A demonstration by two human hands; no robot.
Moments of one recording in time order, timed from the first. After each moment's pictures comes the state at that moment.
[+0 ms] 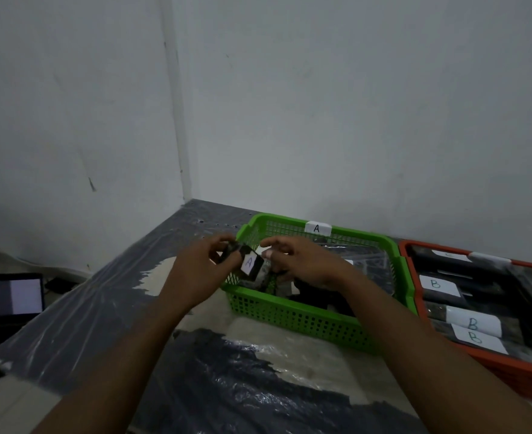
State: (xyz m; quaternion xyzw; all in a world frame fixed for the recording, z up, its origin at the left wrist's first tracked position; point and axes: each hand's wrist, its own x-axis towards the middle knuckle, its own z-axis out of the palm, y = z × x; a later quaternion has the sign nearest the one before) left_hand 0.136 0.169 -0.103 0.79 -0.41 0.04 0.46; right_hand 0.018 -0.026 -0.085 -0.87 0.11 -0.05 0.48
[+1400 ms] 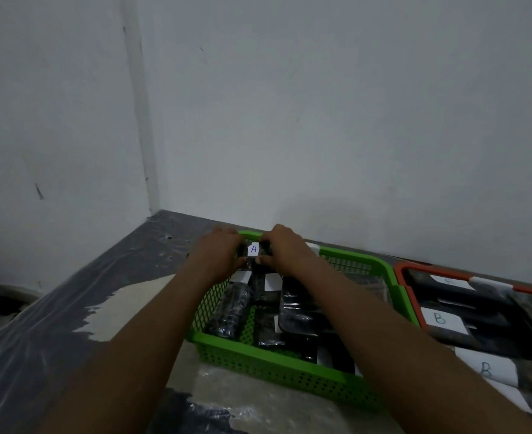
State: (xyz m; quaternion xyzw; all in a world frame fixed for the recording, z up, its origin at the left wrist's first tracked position) left_hand 0.220 0.024 -0.113 0.84 -0.52 0.10 0.13; right_hand 0.097 -0.092 -0.082 -0.97 0.21 -0.08 0.09
